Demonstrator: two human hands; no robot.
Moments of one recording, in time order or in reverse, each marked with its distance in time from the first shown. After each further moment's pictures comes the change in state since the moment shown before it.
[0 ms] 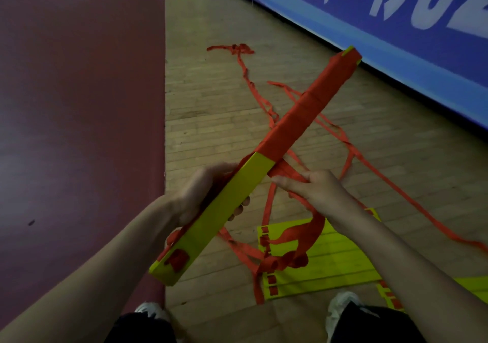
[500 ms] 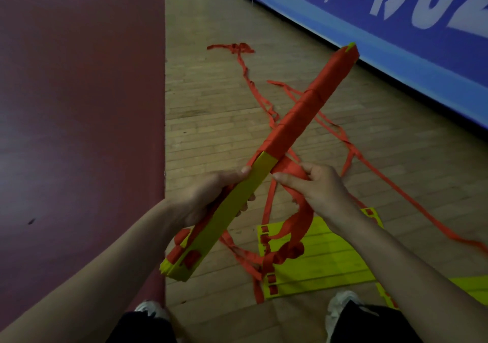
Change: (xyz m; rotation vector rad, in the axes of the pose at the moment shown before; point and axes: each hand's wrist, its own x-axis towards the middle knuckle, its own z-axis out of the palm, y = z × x) left_hand 0.004 -0.003 0.009 0.084 0.135 0.036; right_hand -0.004 -0.005 0.006 0.165 0.042 -0.132
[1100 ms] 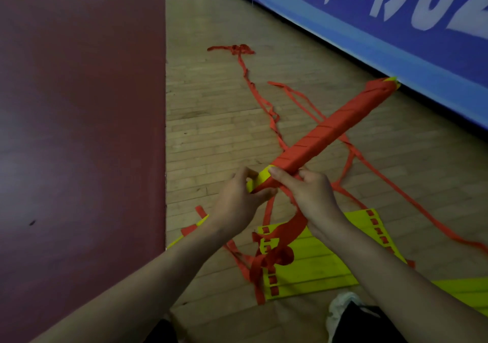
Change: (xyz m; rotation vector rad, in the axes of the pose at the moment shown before) left_hand 0.022 -0.025 0.037 0.515 0.440 0.328; right_hand 0.001 0.007 0.025 -0.038 0.219 0.078
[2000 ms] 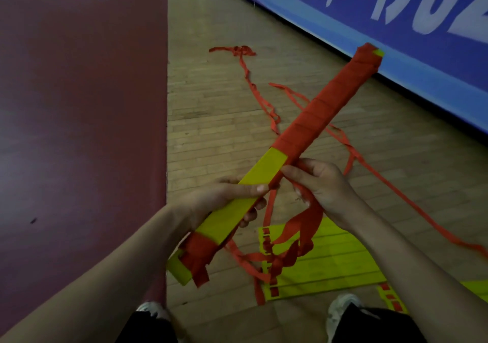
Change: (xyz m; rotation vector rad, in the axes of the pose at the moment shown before) left_hand 0.001 0.002 -0.048 -0.670 -0.738 -0.183; right_hand 0.009 -0.014 -0.028 0.155 -0.356 -0.061
